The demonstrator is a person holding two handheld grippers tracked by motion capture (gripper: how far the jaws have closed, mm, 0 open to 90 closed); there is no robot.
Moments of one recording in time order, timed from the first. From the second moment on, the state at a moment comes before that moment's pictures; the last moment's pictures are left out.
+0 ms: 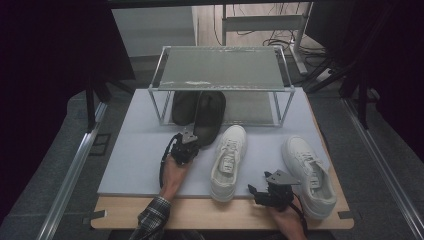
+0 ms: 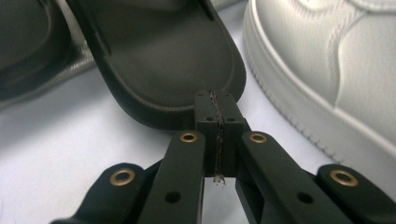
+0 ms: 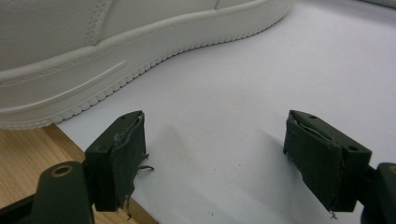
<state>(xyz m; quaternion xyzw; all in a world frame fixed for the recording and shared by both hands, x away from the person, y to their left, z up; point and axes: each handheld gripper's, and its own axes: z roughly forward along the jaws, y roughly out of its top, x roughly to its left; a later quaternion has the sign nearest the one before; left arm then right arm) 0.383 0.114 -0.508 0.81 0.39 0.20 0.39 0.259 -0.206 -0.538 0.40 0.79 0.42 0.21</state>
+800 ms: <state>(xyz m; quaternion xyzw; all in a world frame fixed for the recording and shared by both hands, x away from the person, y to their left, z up) 0.426 0.100 -0.504 0.80 0.42 0.21 0.39 0.259 -0.206 -0.538 0.40 0.79 0.42 0.21</state>
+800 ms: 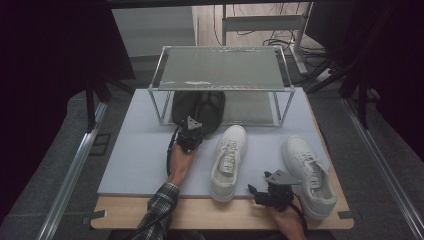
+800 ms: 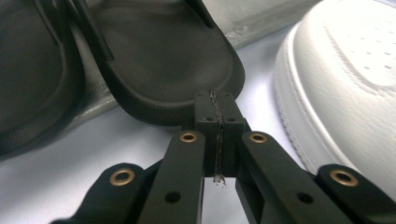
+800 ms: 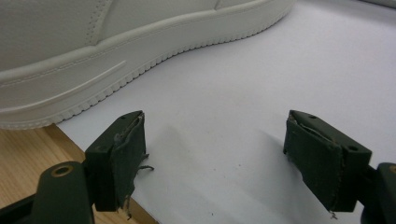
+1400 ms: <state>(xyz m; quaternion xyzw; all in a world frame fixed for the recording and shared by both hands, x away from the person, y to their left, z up) 0.455 0.097 -0.506 0.79 0.44 0.22 0.37 0.259 -0.206 -0.538 0.40 0.79 0.42 0.21</state>
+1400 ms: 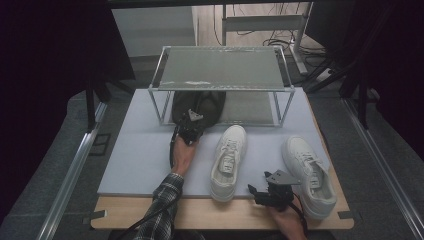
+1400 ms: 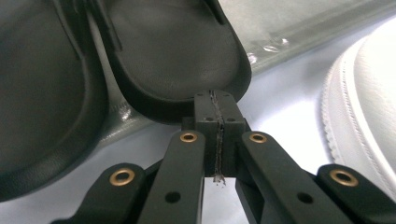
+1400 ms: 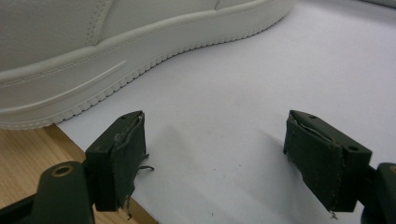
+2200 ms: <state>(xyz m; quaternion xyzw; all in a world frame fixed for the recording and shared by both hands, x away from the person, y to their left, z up) 0.437 0.107 -0.492 0.78 0.43 0.17 0.42 0.259 -0.206 -0.538 0.40 0.79 0.42 0.21</state>
